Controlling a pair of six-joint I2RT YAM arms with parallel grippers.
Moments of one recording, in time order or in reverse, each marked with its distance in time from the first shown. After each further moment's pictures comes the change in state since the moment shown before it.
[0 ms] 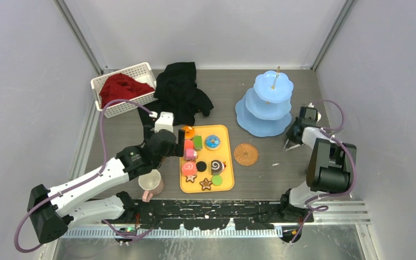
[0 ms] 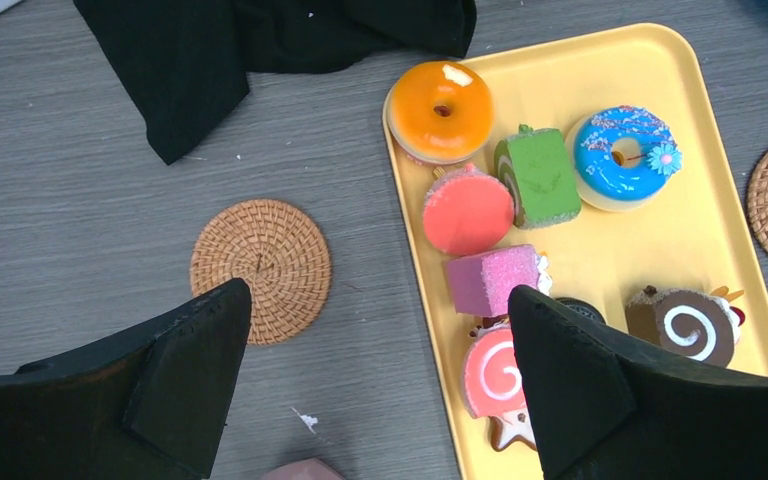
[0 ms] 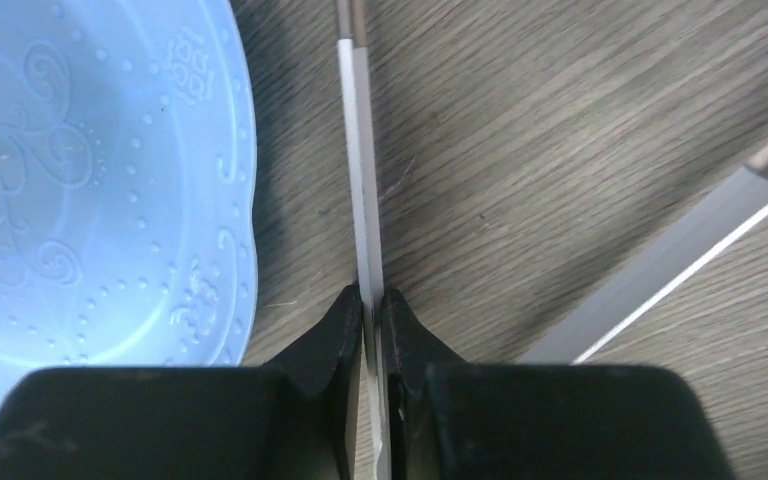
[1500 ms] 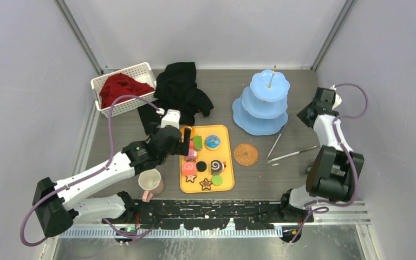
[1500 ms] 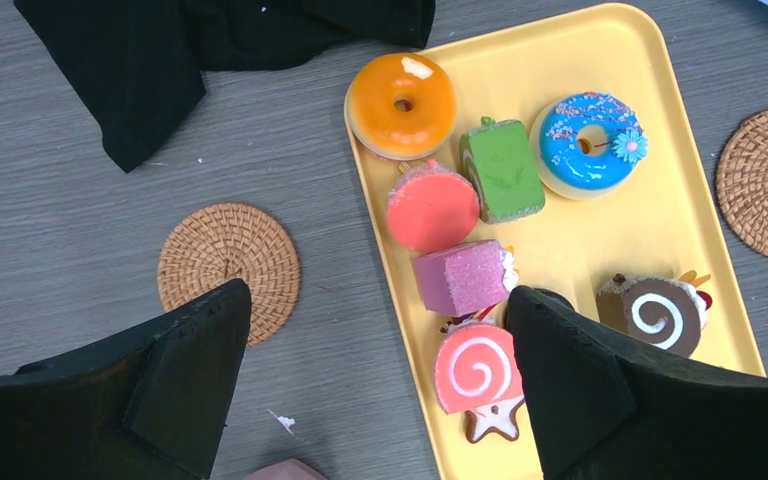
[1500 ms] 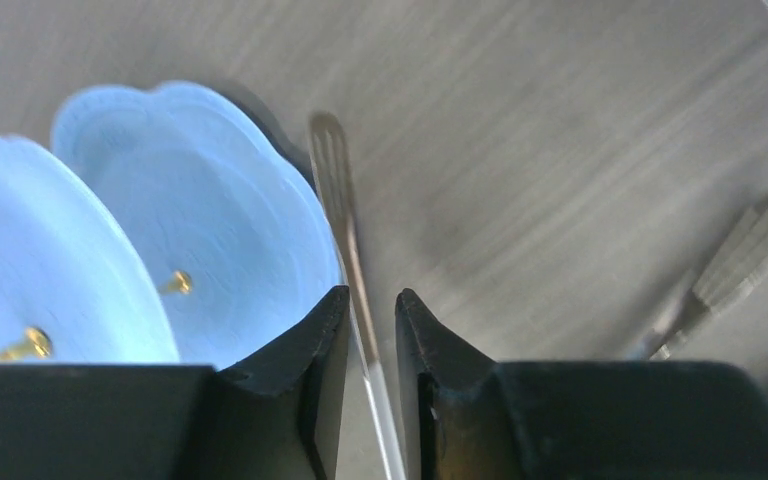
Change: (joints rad) left arm 0.000 0.093 0.071 -0.016 0.065 0.004; right arm -0.071 -0.123 0.232 -0.217 0.016 0.139
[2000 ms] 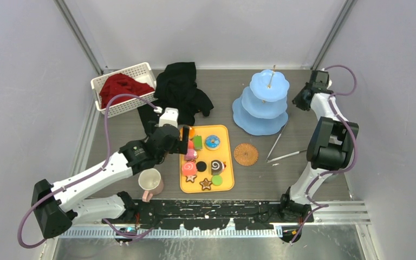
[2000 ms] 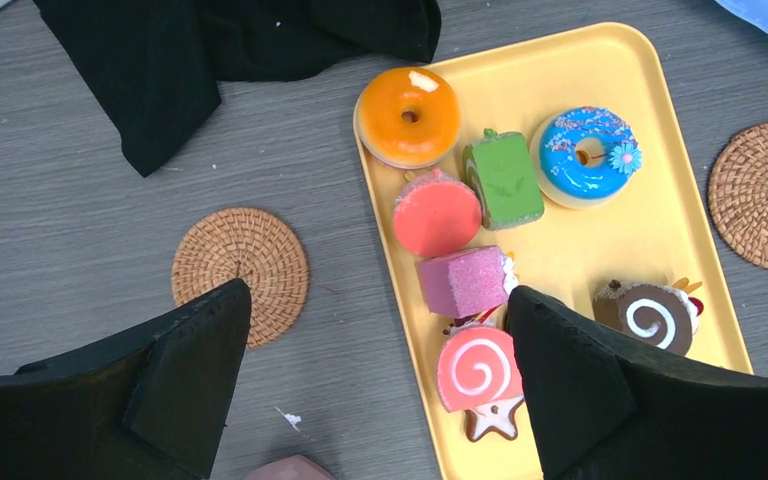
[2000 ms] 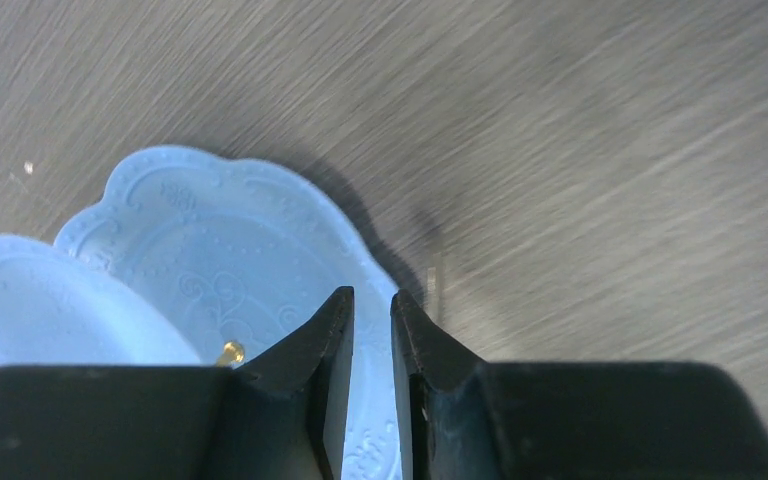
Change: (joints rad) left arm 0.000 -0.021 0.029 -0.030 -0.015 -0.001; right arm 0.028 0.381 0.378 -0.019 -0.070 -0.077
